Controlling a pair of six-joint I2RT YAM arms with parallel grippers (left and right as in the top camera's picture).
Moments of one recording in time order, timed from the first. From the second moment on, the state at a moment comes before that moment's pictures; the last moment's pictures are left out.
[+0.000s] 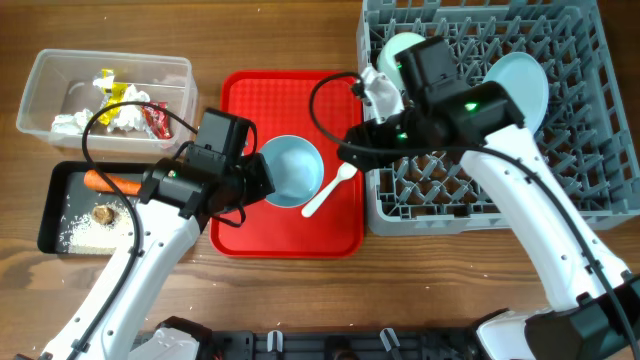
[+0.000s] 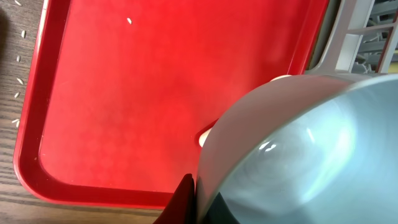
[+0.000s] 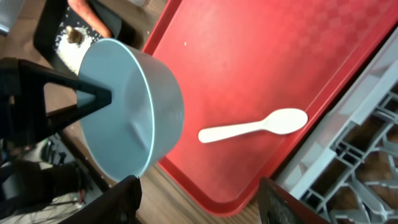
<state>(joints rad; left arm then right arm) -0.36 1.29 1.06 -0.92 0.13 -0.70 0.44 1.59 1.52 -1.06 -0.45 0.04</state>
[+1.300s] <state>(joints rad) -0.36 1.29 1.06 -0.97 0.18 -0.70 0.63 1.74 1.48 -0.82 -0.34 0.12</state>
